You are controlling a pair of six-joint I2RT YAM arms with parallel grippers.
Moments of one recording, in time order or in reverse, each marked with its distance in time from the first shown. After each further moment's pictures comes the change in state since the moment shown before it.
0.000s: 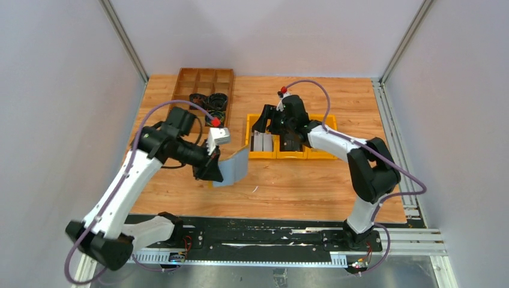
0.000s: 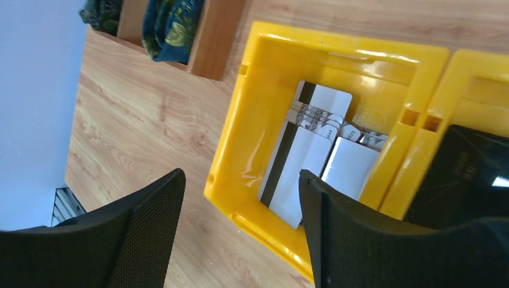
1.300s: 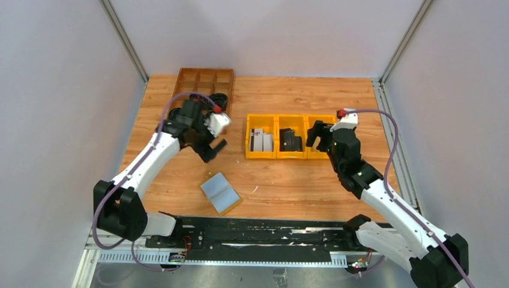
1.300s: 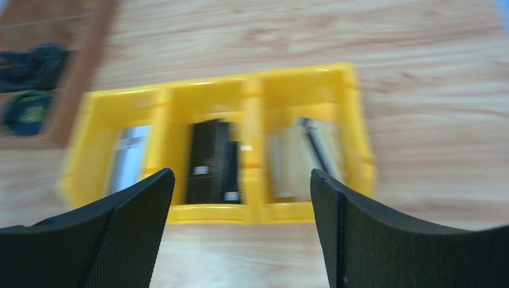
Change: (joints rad) left arm 0.006 0.335 -0.145 0.434 -0.718 0.137; right arm -0.034 -0.897 -0.473 -0.165 0.602 -0.245
